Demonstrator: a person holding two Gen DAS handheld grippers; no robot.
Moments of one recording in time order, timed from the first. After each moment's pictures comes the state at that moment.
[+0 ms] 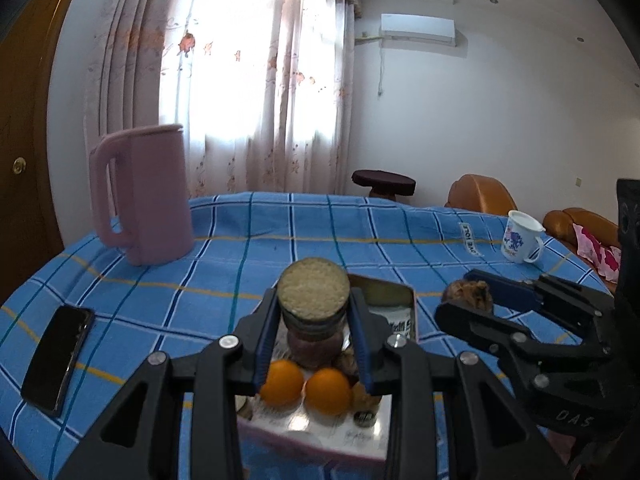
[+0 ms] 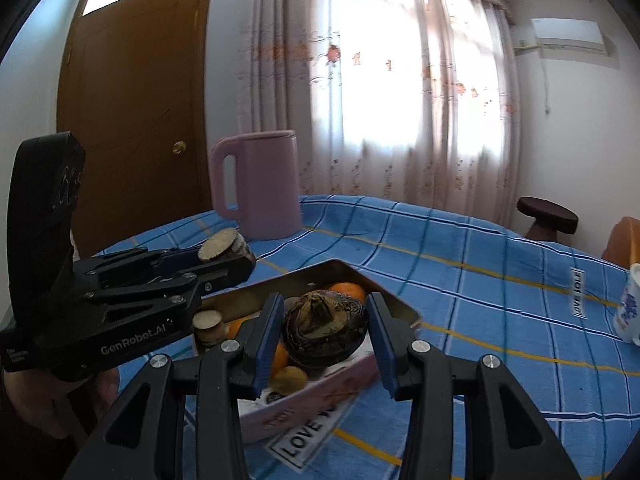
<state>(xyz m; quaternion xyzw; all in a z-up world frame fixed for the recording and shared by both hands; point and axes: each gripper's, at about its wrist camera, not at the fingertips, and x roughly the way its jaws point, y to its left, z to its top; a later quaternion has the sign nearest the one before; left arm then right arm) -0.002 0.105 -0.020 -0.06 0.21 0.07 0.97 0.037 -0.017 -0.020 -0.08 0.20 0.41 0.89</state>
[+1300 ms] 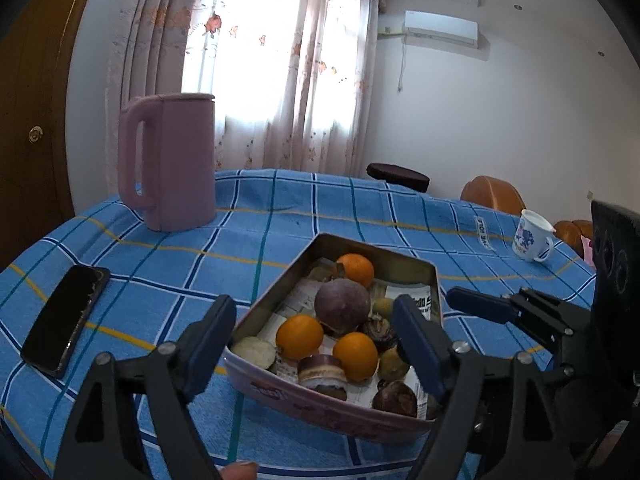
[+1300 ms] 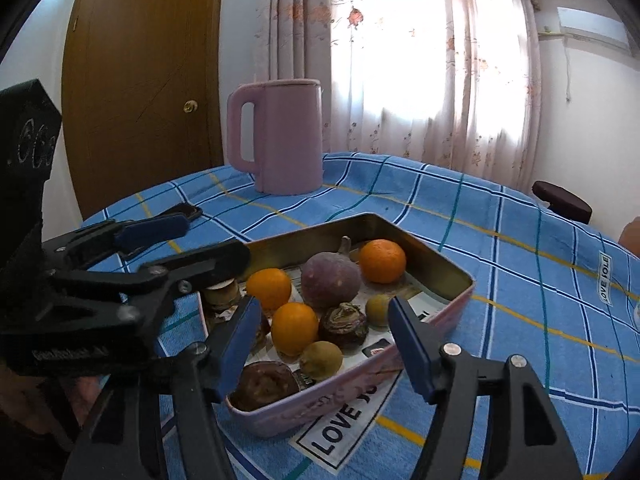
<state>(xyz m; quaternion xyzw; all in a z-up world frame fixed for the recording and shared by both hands) -0.022 0.123 -0.039 -0.09 0.22 0.09 0.97 0.037 0.009 -0.051 -0.11 0.24 0.41 0.88</state>
